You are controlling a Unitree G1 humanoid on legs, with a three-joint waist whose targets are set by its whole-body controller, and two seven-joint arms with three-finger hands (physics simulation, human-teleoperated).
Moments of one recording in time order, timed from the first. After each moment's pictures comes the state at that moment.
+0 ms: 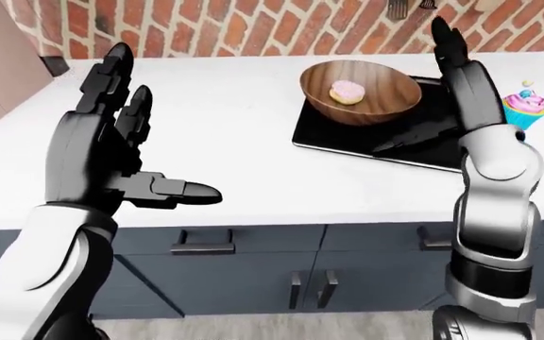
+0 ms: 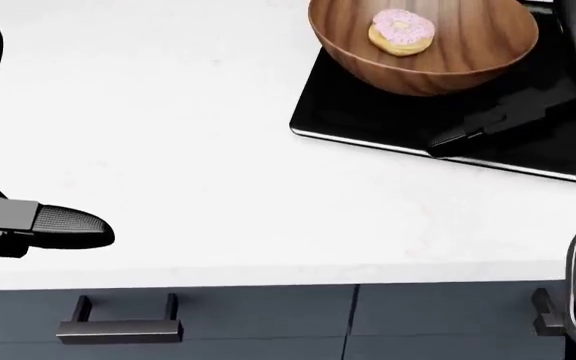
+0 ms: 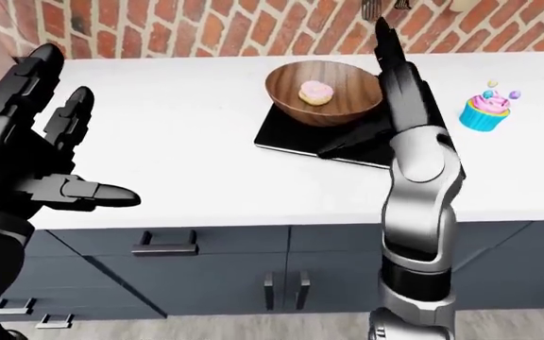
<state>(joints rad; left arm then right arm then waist) -0.46 0.34 0.33 -0.90 -0.42 1.10 0.05 -0.67 -0.32 -0.19 -0.30 -0.54 0.61 0.39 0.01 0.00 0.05</state>
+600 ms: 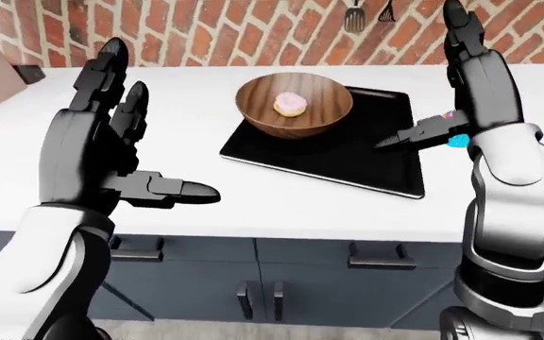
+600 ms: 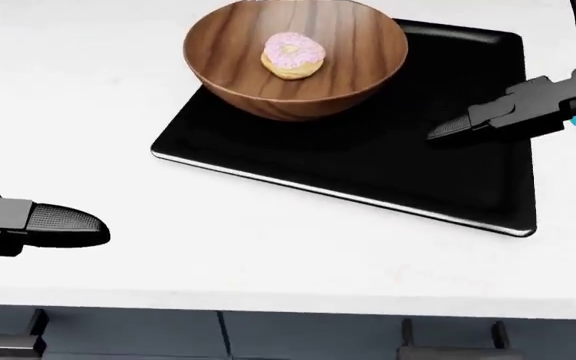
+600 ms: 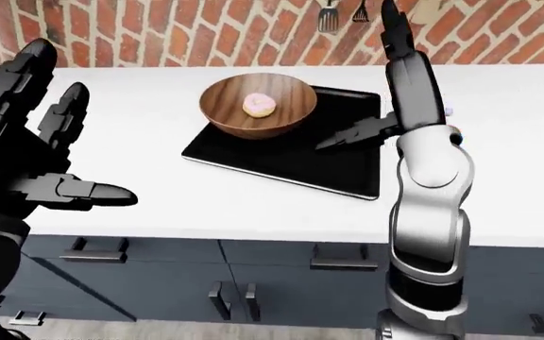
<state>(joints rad) -0.46 0.33 0.34 -0.92 -0.38 1.10 0.03 -0.66 -0.36 -0.18 -0.40 -0.42 0.66 0.34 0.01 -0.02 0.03</state>
